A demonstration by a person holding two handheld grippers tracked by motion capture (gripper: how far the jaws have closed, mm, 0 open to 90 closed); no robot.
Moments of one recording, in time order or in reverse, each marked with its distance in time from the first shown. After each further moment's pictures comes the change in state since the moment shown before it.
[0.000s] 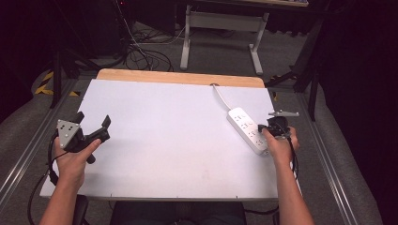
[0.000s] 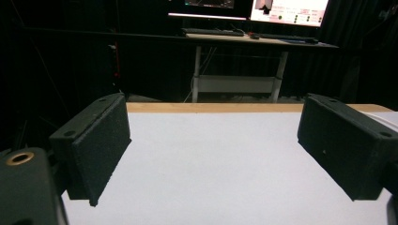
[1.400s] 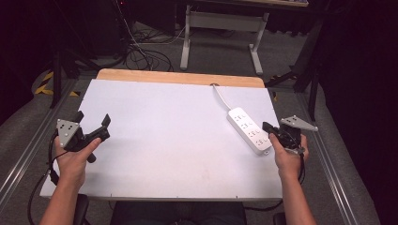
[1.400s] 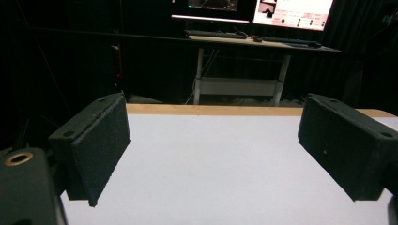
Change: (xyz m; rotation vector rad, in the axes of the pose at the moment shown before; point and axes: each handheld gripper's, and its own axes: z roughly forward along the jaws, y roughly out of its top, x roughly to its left) left arm 0.000 0.001 0.002 -0.007 0.009 -0.014; right arm 0.021 -0.011 -0.065 -0.281 0.045 -0.033
